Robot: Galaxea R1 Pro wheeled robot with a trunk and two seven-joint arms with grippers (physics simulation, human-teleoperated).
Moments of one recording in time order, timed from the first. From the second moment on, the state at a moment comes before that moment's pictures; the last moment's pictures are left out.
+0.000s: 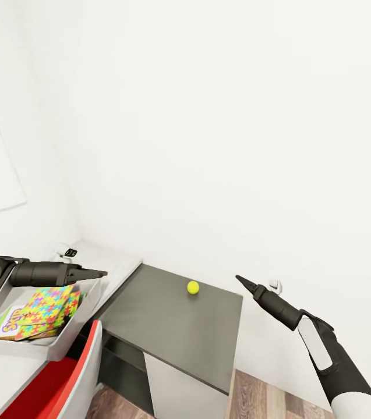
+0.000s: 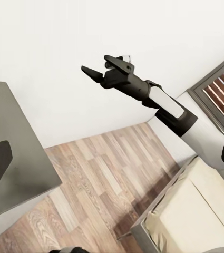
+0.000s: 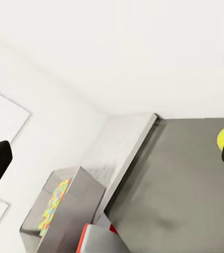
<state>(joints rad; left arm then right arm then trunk) -0.71 0.53 -0.05 -1.21 0.26 1.01 -1.57 -0.49 -0.12 -0.16 -0.98 -0.68 0.52 0.73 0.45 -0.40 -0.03</state>
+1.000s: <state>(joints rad) -0.71 0.53 -0.05 -1.21 0.26 1.00 -1.57 -0.49 -0.12 -0.16 -0.98 -0.68 0.52 0.72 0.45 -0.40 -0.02</state>
